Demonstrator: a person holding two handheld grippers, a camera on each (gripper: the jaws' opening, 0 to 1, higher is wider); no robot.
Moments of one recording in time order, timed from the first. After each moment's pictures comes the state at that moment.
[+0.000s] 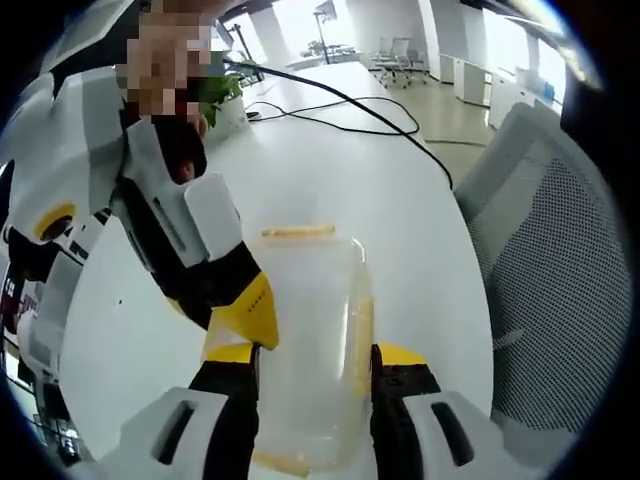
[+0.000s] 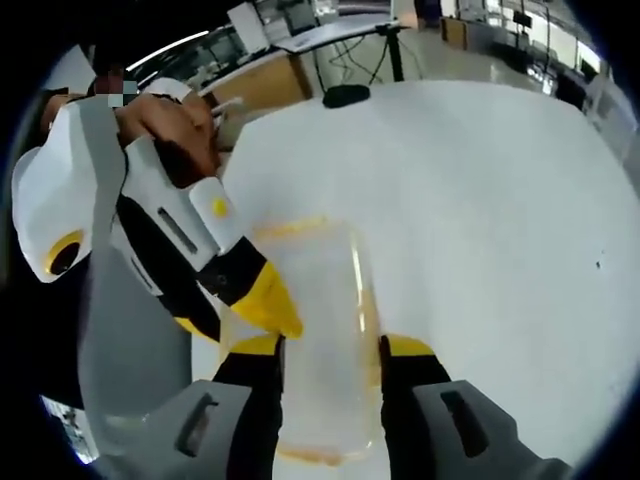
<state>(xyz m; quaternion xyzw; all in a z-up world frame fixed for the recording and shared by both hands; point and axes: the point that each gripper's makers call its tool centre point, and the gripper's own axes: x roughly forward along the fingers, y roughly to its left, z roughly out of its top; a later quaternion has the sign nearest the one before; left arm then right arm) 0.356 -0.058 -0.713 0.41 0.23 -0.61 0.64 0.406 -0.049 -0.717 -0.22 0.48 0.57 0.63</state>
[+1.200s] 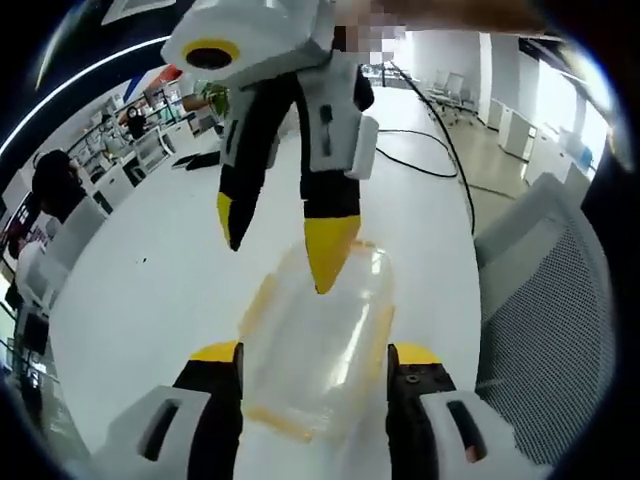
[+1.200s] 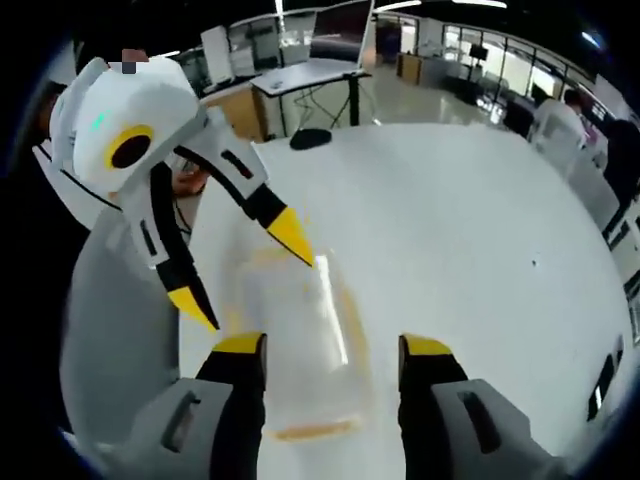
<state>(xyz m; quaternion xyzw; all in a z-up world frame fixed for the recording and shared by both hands) 0.378 -0.028 -0.682 0.31 0.27 -0.55 0.72 0.404 -0.068 -0.672 -0.22 0.39 0.49 0.75</state>
